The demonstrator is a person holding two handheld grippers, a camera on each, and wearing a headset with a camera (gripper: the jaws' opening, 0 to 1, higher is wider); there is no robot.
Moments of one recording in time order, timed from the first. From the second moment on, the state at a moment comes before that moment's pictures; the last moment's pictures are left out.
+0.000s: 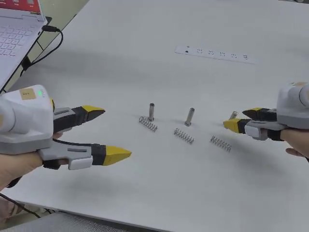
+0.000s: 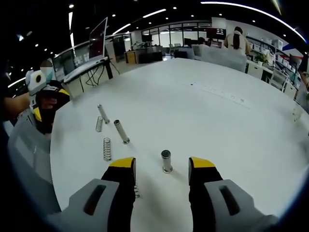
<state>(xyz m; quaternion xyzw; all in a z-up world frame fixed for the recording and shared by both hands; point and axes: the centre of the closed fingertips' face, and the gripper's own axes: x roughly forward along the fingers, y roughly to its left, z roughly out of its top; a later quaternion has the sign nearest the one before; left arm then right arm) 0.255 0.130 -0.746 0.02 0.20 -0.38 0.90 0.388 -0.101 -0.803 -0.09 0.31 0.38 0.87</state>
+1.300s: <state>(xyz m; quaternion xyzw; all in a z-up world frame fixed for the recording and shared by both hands) 0.261 0.128 -0.753 0.03 0.21 -0.39 0.90 0.332 -0.109 -0.805 -0.12 0.30 0.43 0.84</state>
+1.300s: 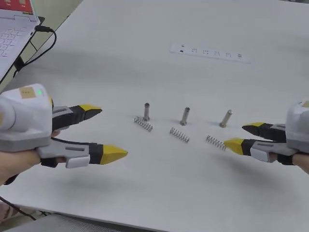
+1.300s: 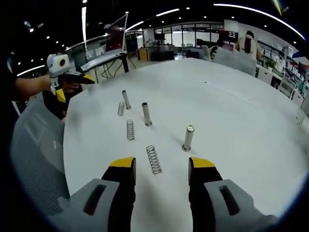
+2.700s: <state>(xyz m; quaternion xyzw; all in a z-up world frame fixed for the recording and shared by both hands) 0.253 0.132 -0.752 0.03 0.21 -0.39 0.90 0.332 -0.088 -0.837 -0.22 0.35 0.47 0.78</state>
